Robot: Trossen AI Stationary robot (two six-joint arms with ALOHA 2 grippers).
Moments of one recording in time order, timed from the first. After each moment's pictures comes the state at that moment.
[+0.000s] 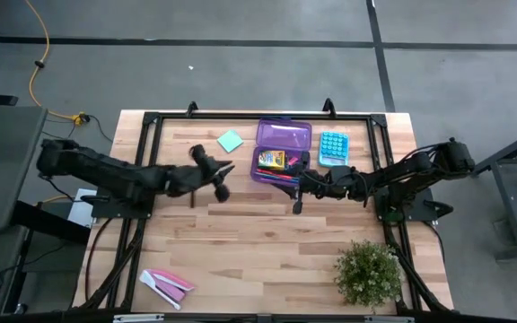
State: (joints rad) left arm 0.06 1.20 0.52 0.26 -0.64 -0.15; right arm 0.09 1.43 0.58 0.92 0.23 -0.16
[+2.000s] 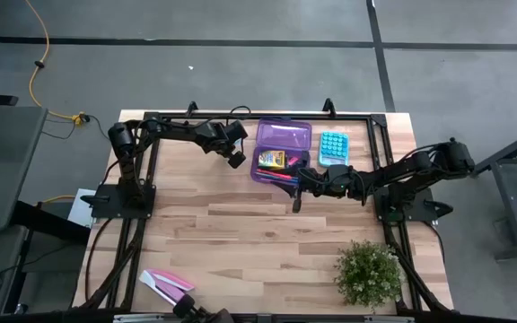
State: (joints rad) left arm 0.61 1.89 1.09 -0.48 -0.31 -0.23; right arm 0.07 1.43 0.58 0.87 0.23 -0.14
